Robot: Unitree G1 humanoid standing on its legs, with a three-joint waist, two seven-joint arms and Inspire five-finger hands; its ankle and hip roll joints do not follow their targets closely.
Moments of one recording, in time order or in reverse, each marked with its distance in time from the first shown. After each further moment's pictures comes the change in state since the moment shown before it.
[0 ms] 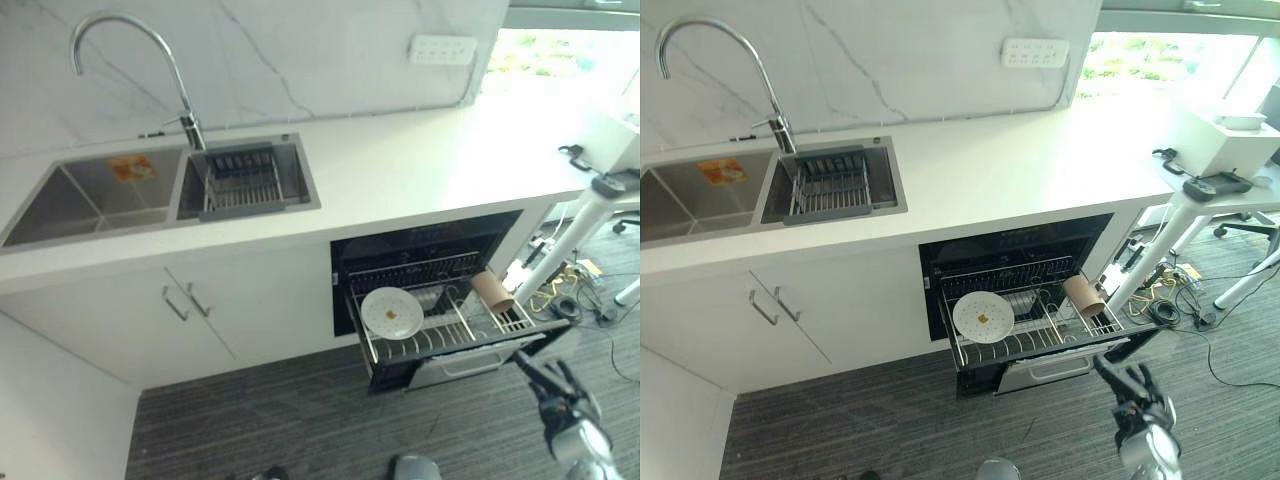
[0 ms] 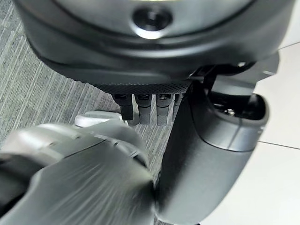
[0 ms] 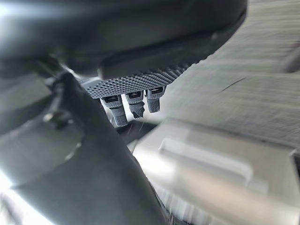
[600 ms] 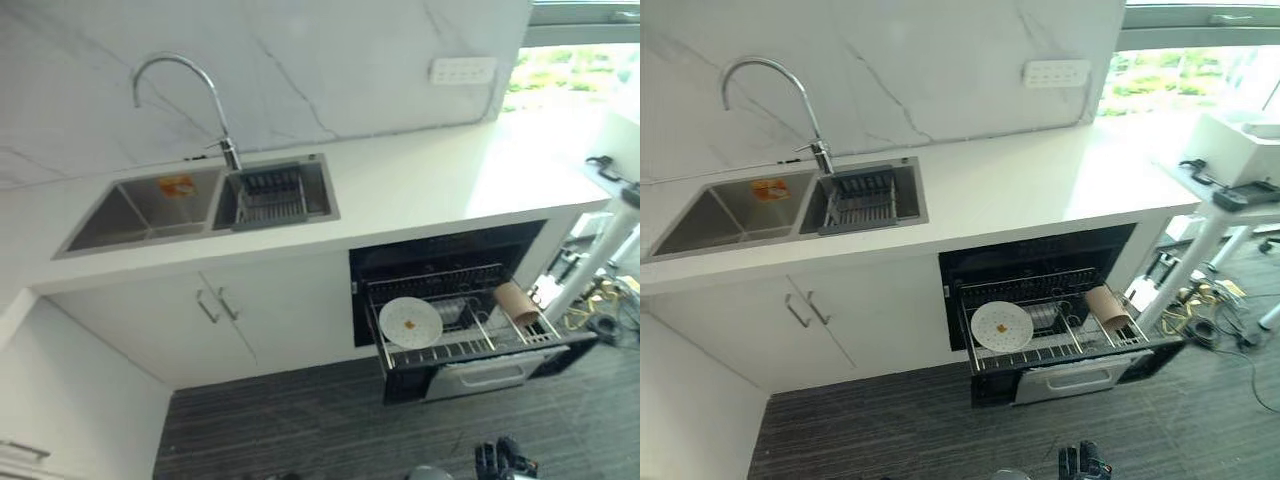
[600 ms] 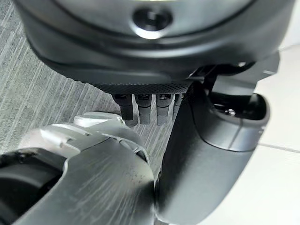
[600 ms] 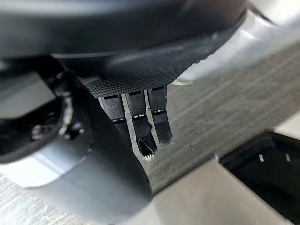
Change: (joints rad) left arm -0.026 0.009 -0.105 -0.002 -0.010 0.037 0.038; right arm -0.188 0.083 -0.009 0.575 0.689 -0.161 -0.002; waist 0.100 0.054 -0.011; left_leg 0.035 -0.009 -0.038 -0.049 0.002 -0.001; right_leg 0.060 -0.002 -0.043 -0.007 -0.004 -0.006
